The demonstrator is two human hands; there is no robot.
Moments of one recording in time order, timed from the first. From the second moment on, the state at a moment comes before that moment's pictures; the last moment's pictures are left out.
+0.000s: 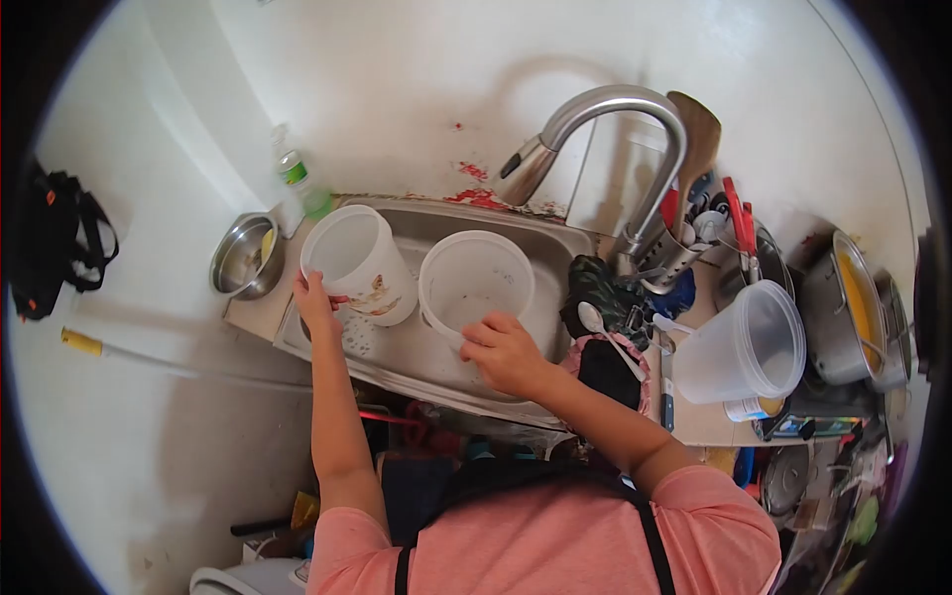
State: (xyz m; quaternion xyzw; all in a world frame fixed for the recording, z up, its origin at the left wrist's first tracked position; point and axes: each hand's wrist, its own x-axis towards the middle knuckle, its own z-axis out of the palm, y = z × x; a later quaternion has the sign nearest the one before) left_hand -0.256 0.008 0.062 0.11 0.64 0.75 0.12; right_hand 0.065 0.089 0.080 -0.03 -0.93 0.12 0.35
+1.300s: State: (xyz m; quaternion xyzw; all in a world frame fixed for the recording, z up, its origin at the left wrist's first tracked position) left_hand -0.169 0.199 0.111 0.63 0.60 0.39 0.28; right_hand -0.015 0.237 0.100 -0.20 -0.32 0.84 0.38
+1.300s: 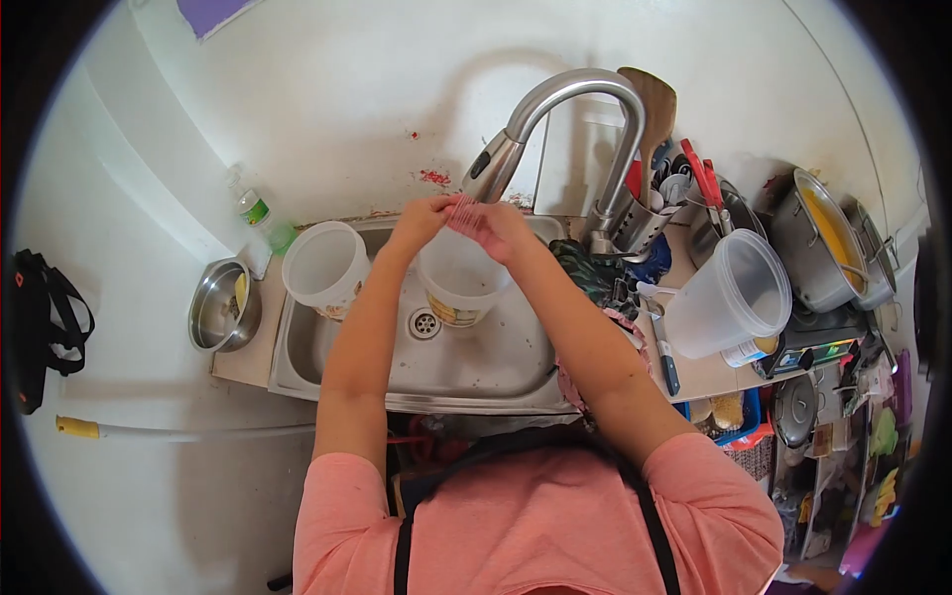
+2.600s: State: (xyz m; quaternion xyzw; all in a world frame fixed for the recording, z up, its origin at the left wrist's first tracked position) left_hand -0.157 0.203 0.128 0.63 0.58 0.23 0.46; right_hand 0.060 0.193 0.099 -0.38 -0.48 0.76 0.22
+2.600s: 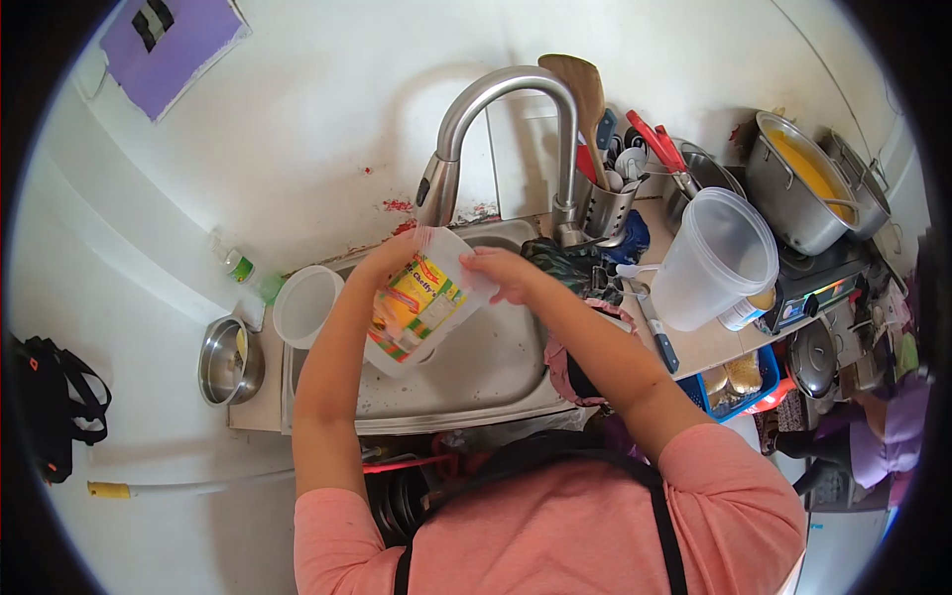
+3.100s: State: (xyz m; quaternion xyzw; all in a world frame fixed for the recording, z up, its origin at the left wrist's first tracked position) left_hand -0.131 0.205 0.134 0.76 0.59 0.00 0.27; right_hand 0.045 0.177 0.035 -0.34 -0.24 0.89 0.17
